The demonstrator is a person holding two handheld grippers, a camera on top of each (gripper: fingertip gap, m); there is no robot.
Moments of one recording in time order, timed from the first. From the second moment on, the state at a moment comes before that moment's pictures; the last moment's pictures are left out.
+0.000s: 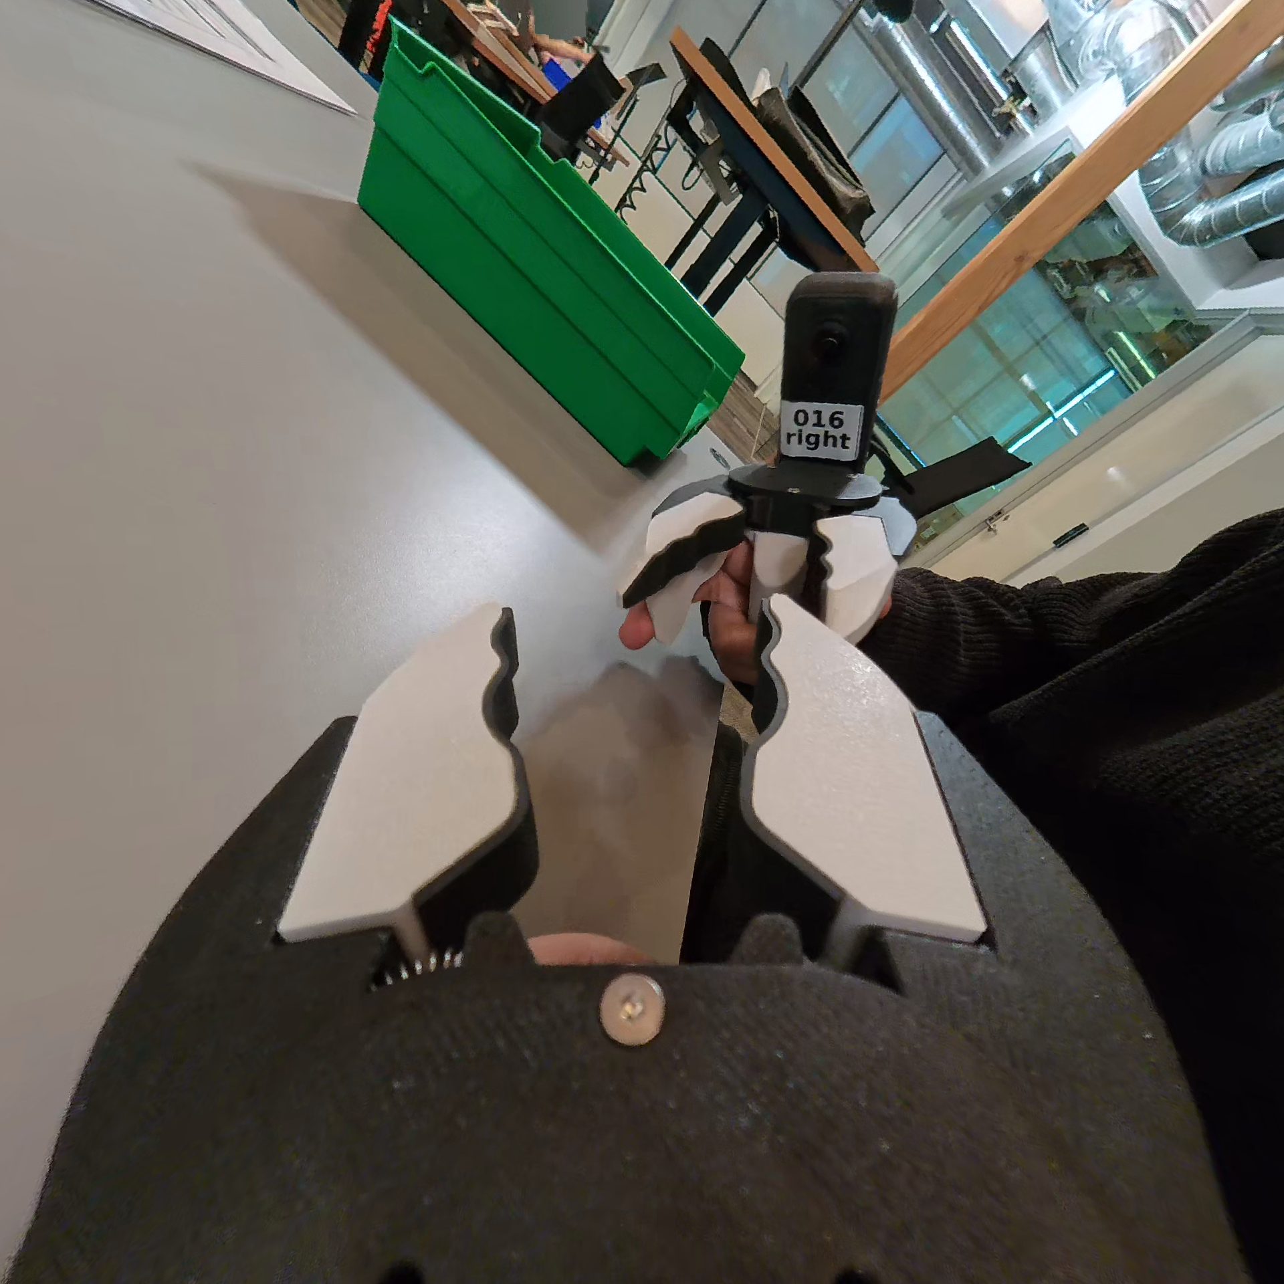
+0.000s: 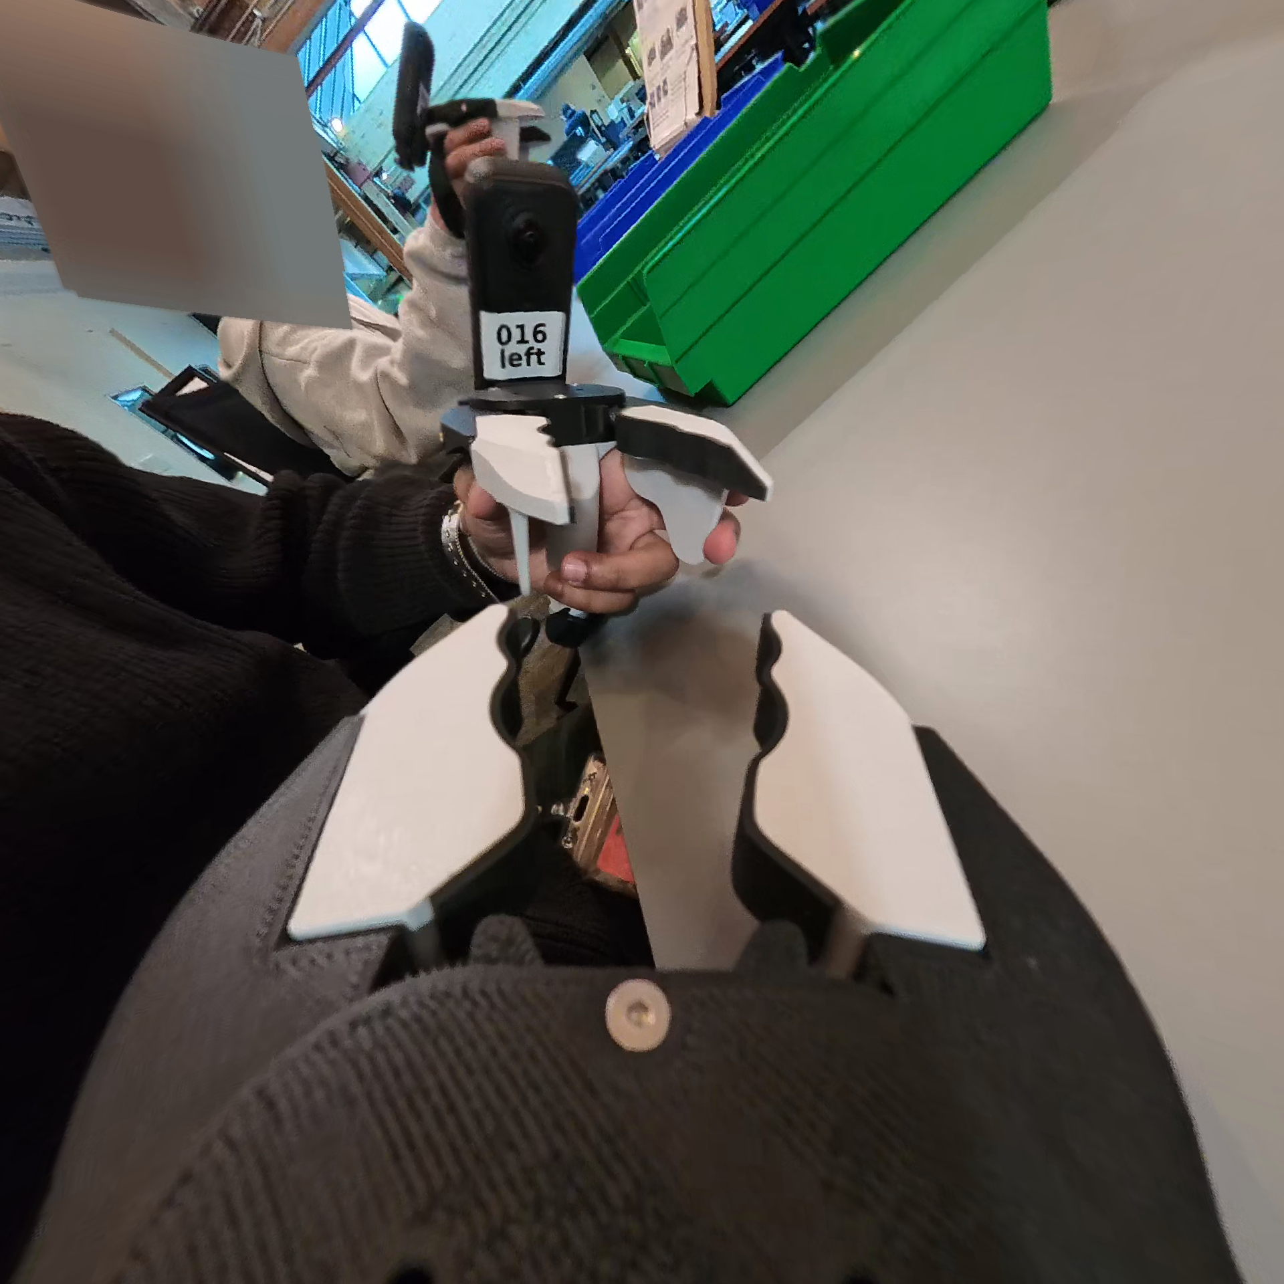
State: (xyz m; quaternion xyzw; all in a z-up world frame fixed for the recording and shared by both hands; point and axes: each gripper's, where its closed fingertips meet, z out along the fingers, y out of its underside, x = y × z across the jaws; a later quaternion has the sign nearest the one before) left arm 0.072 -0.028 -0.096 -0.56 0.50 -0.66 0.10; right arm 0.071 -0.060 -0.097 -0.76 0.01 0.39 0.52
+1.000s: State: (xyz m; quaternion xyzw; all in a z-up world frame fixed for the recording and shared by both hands) left arm 0.070 -0.039 -0.099 -0.55 0.53 -0.64 0.11; right arm 0.497 -0.293 -0.121 -0.94 0.30 -0.02 0.19
